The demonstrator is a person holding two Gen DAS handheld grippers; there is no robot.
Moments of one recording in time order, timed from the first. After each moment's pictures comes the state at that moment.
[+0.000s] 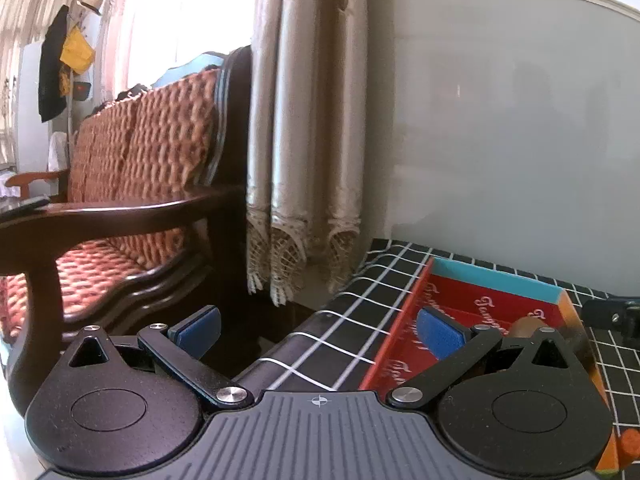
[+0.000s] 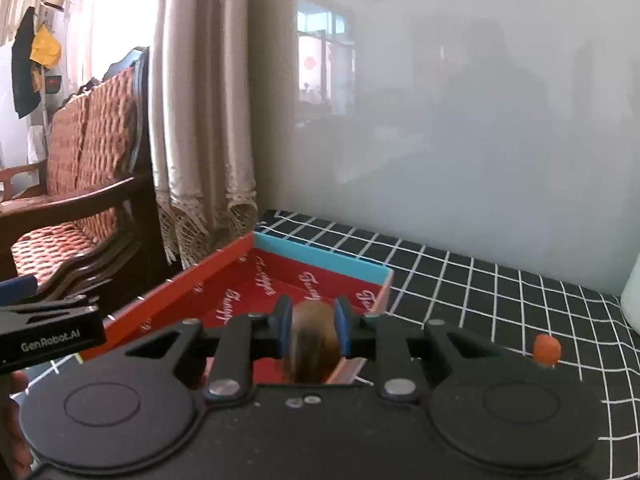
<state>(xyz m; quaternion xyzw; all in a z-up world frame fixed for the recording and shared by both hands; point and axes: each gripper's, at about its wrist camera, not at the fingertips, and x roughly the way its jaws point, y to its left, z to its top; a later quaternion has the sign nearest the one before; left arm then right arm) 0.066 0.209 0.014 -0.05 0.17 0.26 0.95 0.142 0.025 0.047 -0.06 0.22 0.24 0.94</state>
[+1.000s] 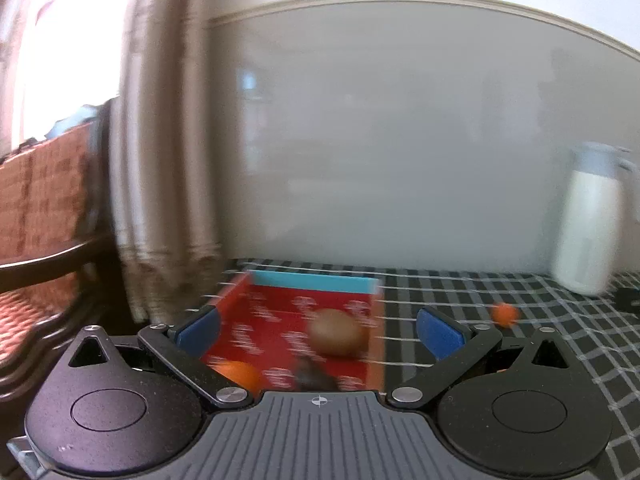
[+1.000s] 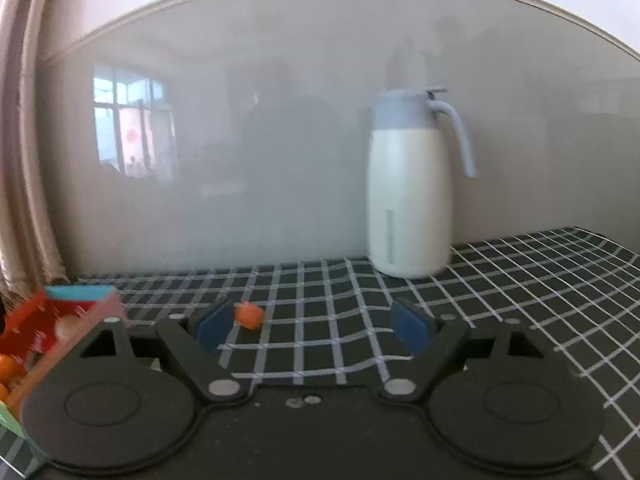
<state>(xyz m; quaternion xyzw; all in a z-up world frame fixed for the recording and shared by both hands) 0.050 0.072 0.035 0.01 0.15 0.09 0.98 0.075 -0.186 0.024 0.05 0.15 -0.04 0.99</state>
